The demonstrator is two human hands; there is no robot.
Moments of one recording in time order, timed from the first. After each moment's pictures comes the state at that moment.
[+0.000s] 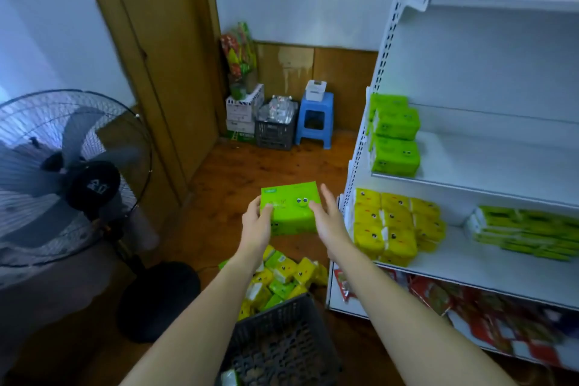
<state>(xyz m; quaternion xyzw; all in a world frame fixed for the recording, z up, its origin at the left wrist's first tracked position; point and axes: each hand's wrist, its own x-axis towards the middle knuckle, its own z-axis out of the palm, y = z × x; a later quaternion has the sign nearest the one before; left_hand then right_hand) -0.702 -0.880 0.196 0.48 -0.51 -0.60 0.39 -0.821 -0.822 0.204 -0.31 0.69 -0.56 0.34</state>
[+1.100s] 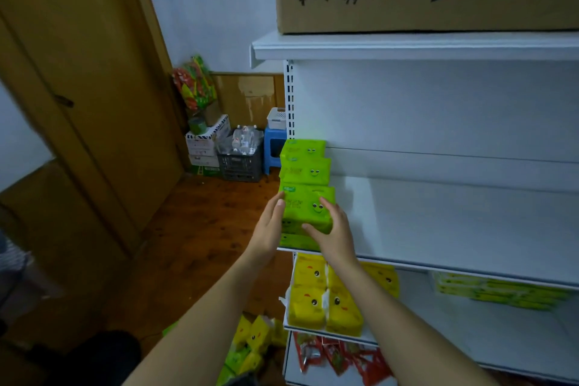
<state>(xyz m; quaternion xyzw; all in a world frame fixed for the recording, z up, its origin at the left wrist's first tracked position) -1.022 -0.908 0.246 0.37 -0.68 -0.55 0.31 -1.136 -0.839 0.220 -0.40 0.72 -0.53 0.18</state>
